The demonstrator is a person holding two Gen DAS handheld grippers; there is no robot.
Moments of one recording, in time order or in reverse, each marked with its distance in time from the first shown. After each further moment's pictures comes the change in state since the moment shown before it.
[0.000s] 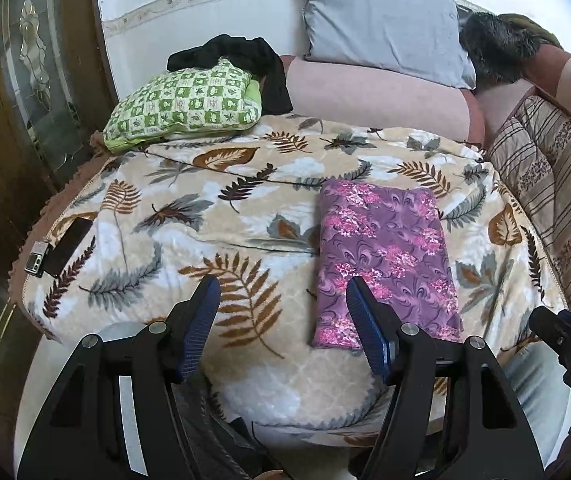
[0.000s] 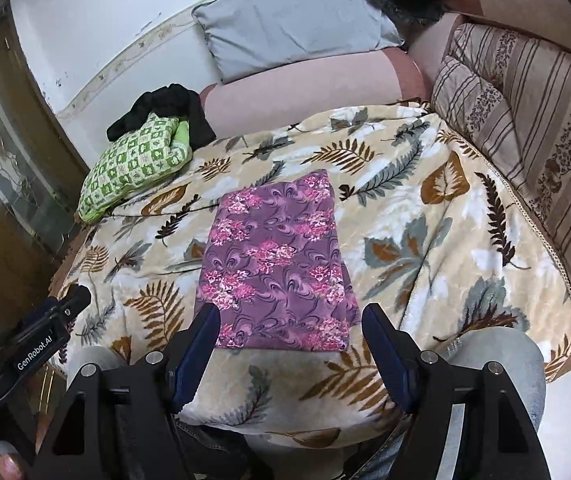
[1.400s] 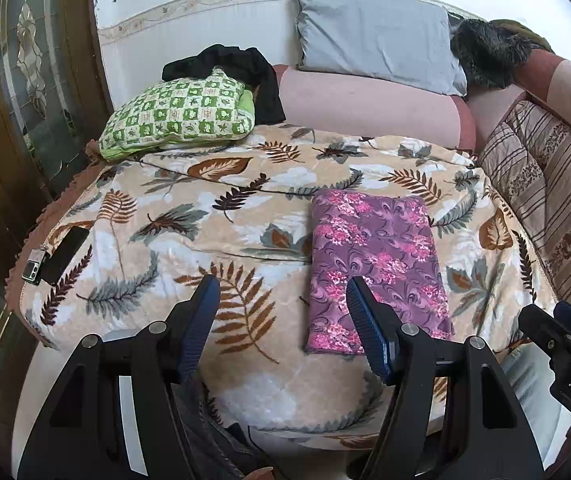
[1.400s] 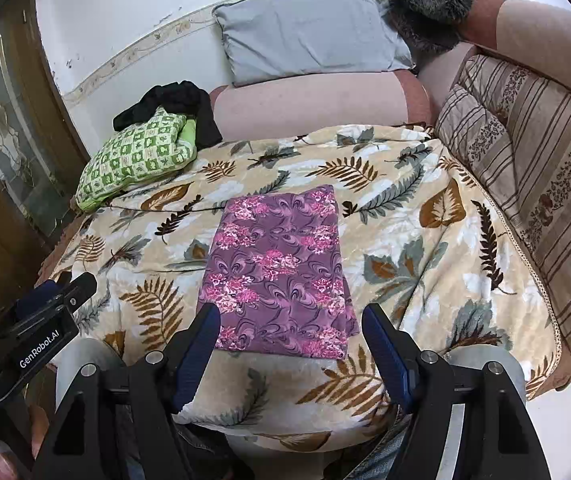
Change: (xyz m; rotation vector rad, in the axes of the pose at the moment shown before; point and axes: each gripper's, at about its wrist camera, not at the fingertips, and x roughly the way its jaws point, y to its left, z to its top) left arm -0.009 -0.002 0.003 0.011 -0.030 -0.028; right arm -0.014 0.019 0.006 -0.085 -0.028 -0.030
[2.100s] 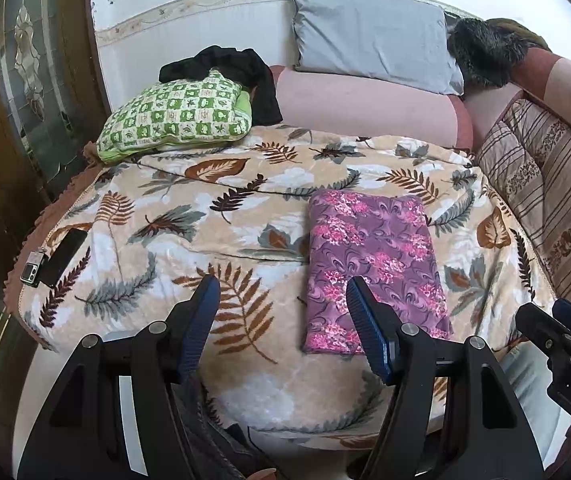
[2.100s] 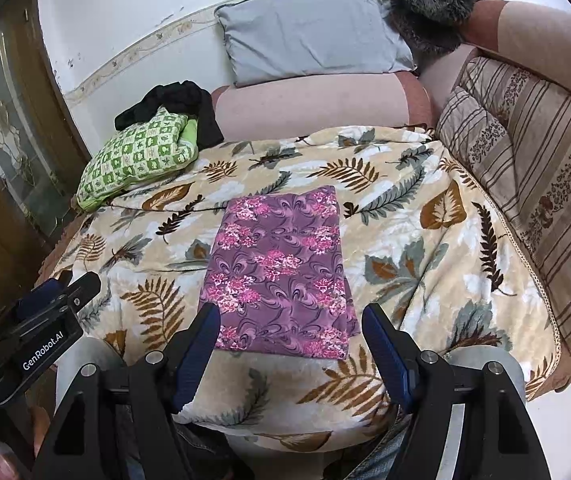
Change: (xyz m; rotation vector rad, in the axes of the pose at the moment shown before) left arm -0.002 -0.003 -0.001 0.001 0.000 -0.004; right arm -0.001 0.003 0.000 -0.003 -0.001 -0.004
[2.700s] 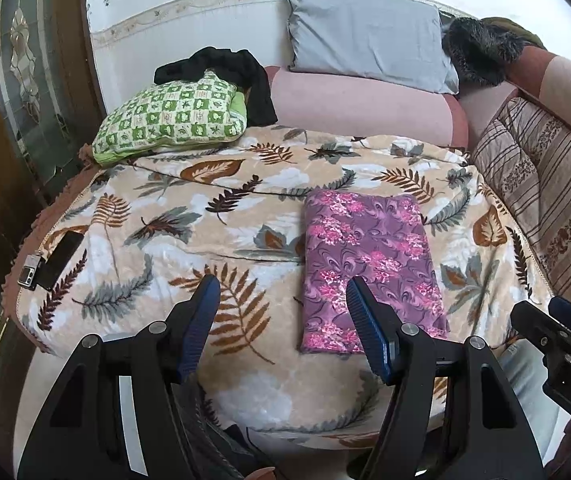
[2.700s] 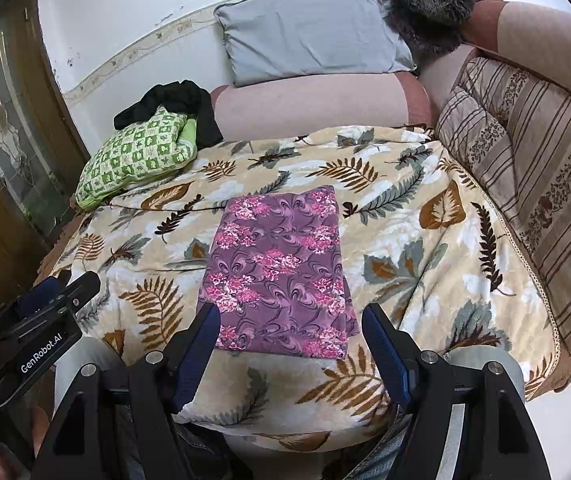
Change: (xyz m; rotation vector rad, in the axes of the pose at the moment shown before) left arm 0.002 0.001 0.000 0.013 -0.007 -0.019; right arm 0.001 -0.001 0.001 -0.002 0.002 0.001
